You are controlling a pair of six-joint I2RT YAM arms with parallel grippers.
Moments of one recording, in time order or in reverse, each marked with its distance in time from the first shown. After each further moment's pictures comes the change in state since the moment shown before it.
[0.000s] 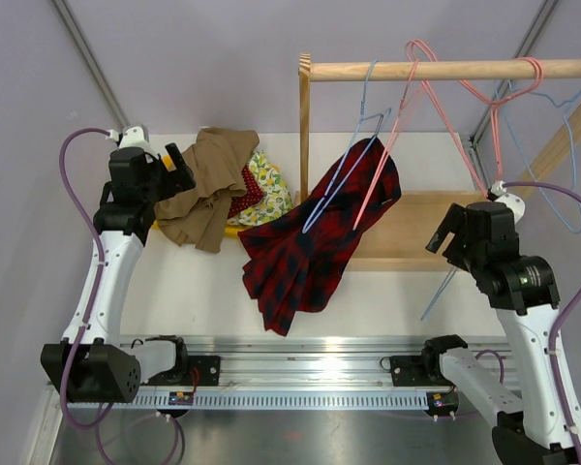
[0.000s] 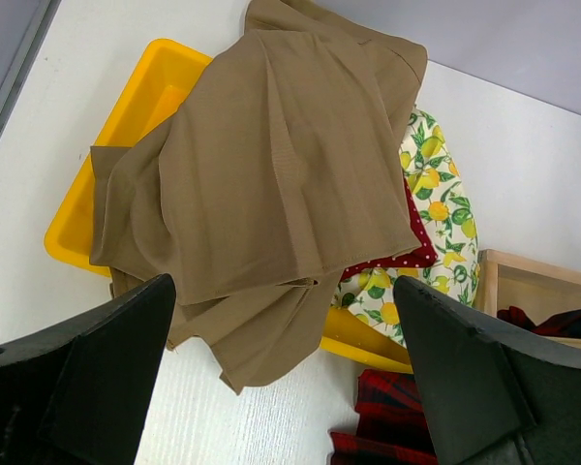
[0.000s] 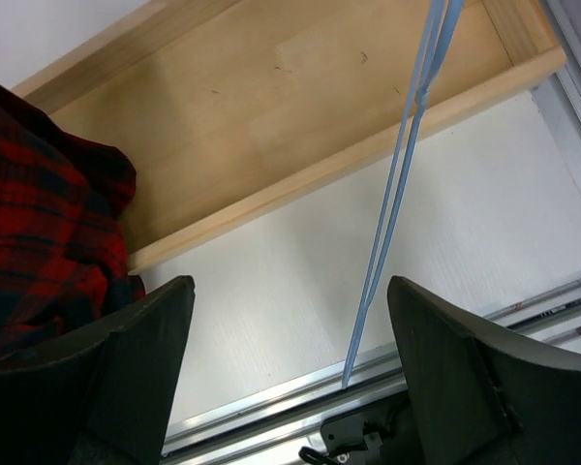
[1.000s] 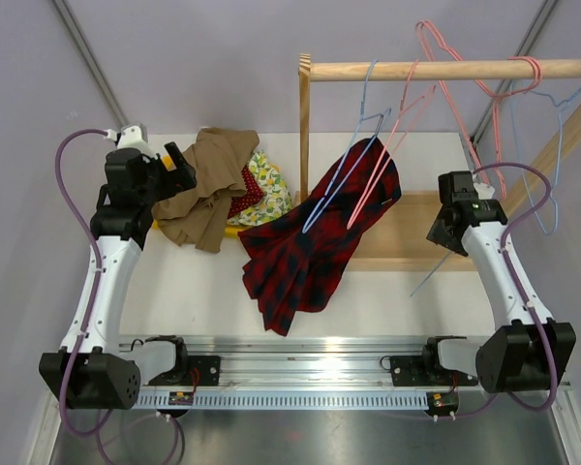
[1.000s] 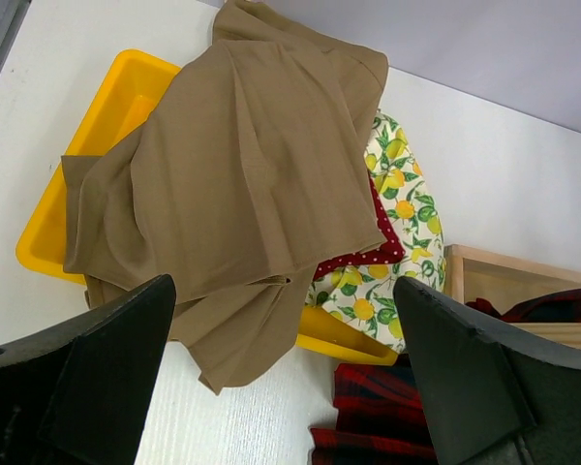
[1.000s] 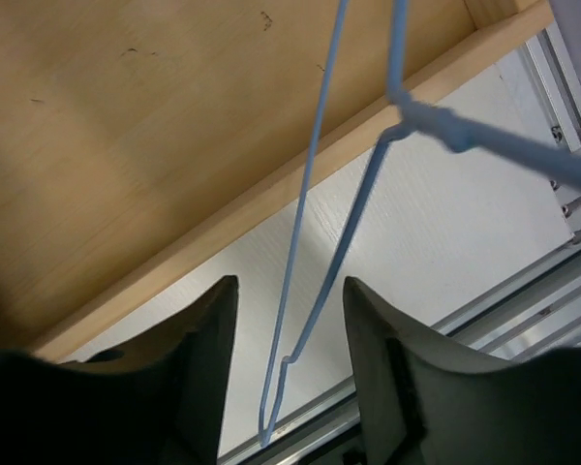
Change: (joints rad) left arm 0.000 -0.031 0.000 0.007 0.057 -0.018; right arm -0.147 0.422 -0.086 0.136 0.074 -0.035
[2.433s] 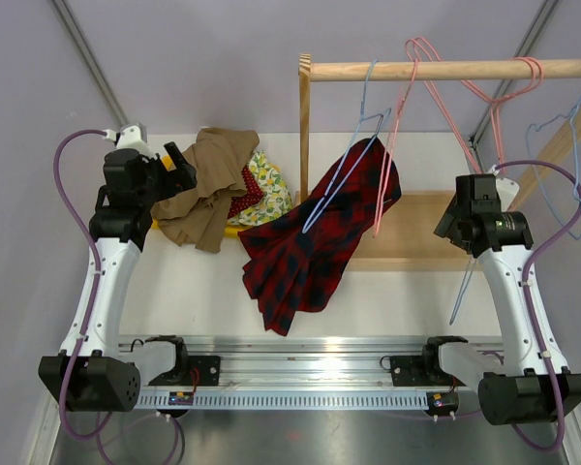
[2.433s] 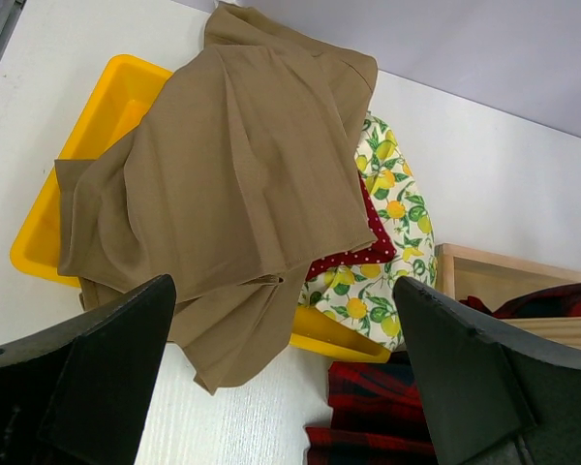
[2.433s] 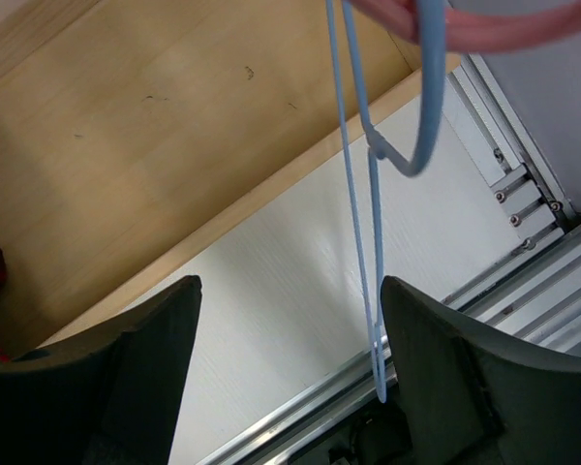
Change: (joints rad) left arm 0.000 -0.016 0.000 0.001 0.016 -0.003; right arm 0.000 -0.156 0.084 -0.081 0.048 -0.011
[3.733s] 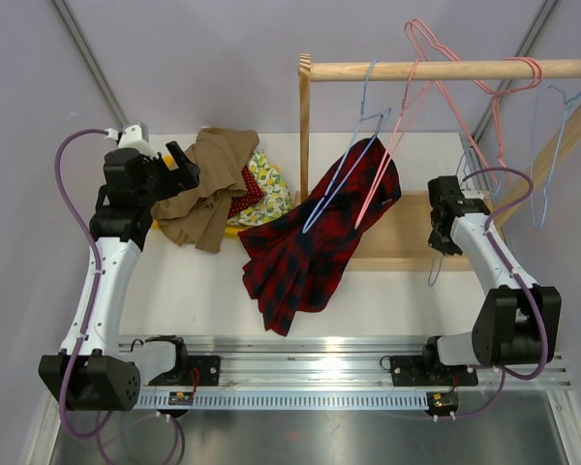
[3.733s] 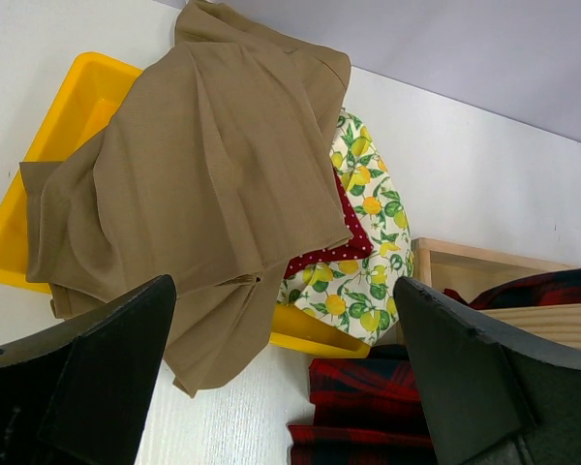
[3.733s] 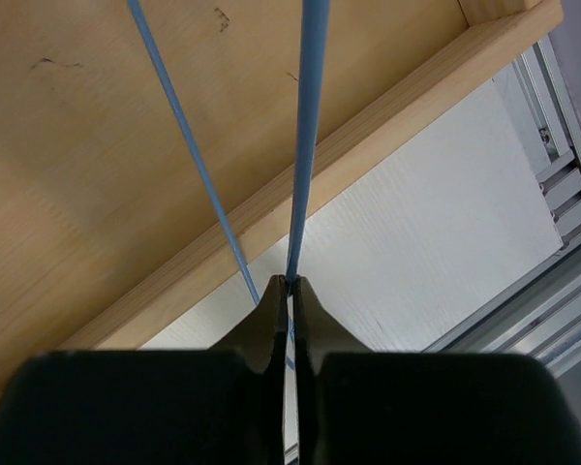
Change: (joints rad) left arm -0.001 0.004 0.000 0.013 0.053 -0.022; right arm -0.011 0.304 -0.174 0.198 0.024 0.016
